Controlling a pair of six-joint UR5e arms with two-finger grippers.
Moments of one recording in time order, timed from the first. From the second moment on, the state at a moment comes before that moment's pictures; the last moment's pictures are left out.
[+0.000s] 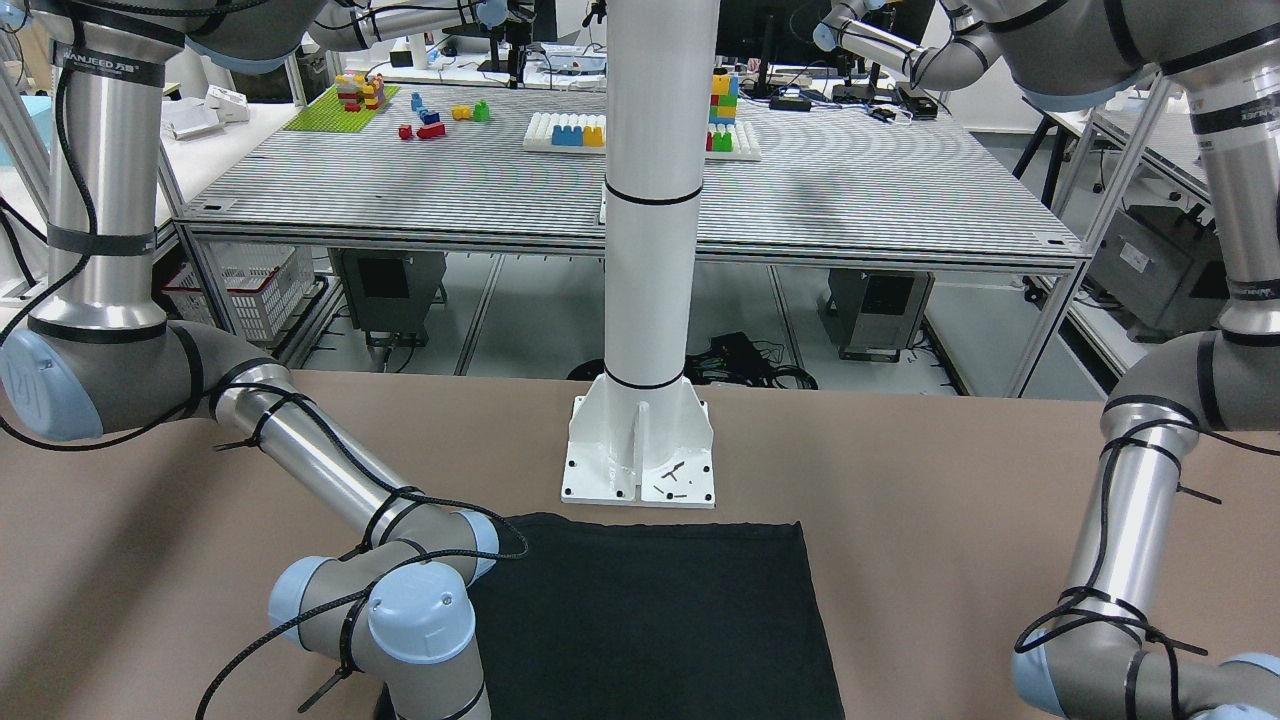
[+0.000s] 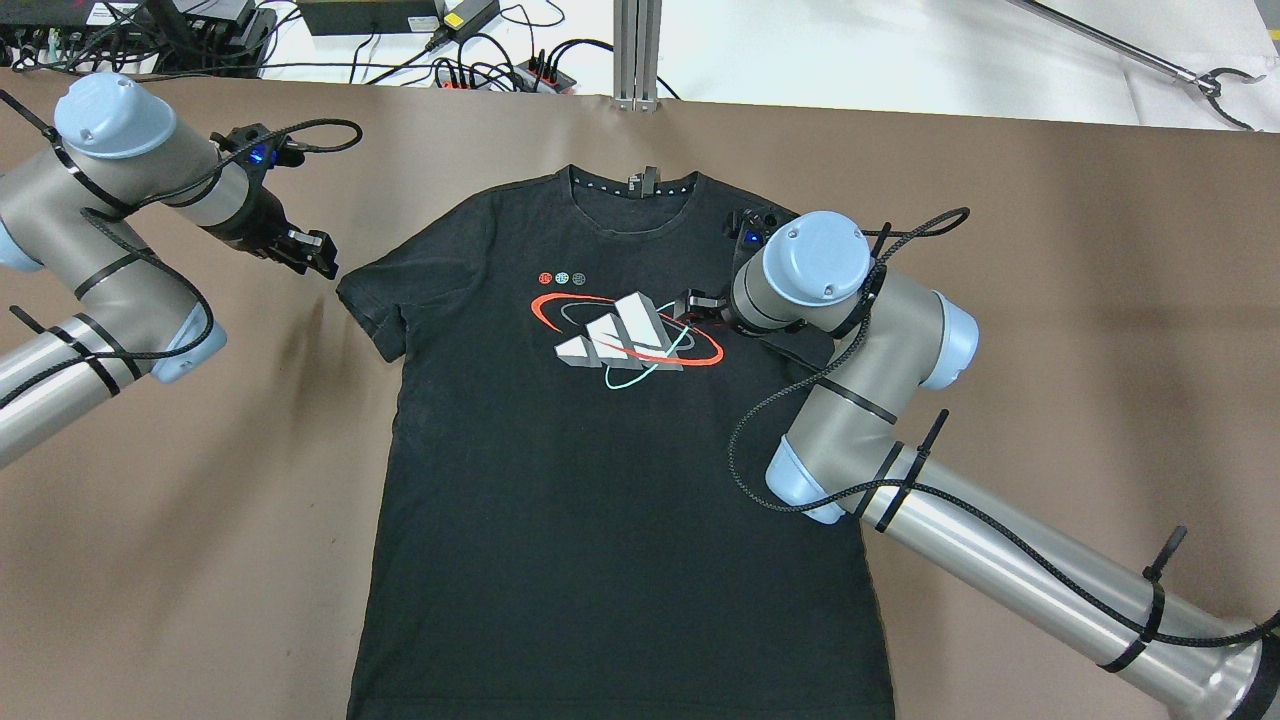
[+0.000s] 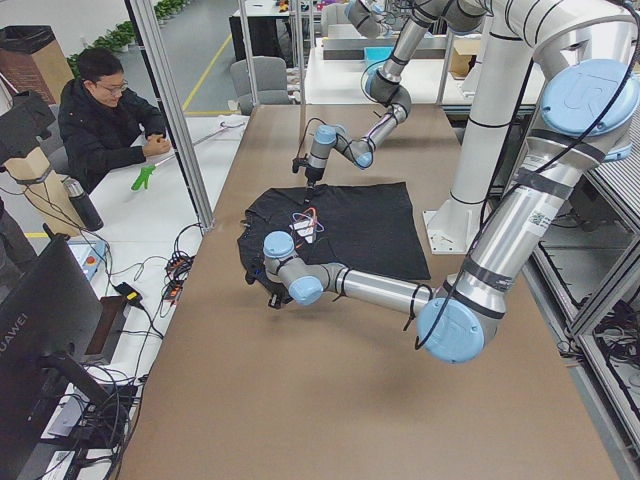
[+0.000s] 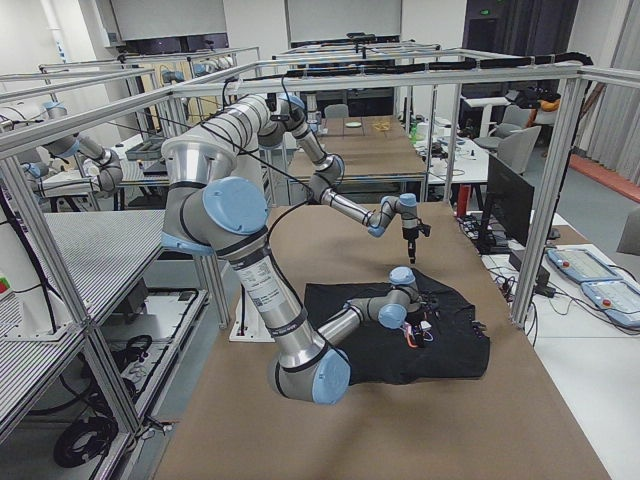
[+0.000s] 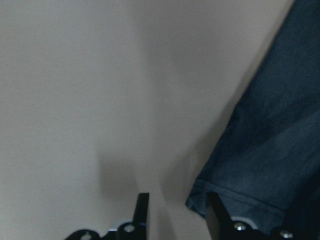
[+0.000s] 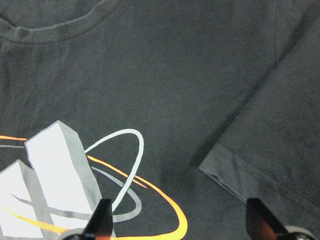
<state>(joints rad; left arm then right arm) -1.02 -2.11 -1.21 -2.17 -2.21 -0.71 0.71 -0.85 1.34 -1.13 1.81 1.17</state>
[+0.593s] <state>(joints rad) -0.98 -2.17 -1.09 -2.26 -2.21 -0.73 0.71 -0.86 1.37 -1.14 1.82 1.17</state>
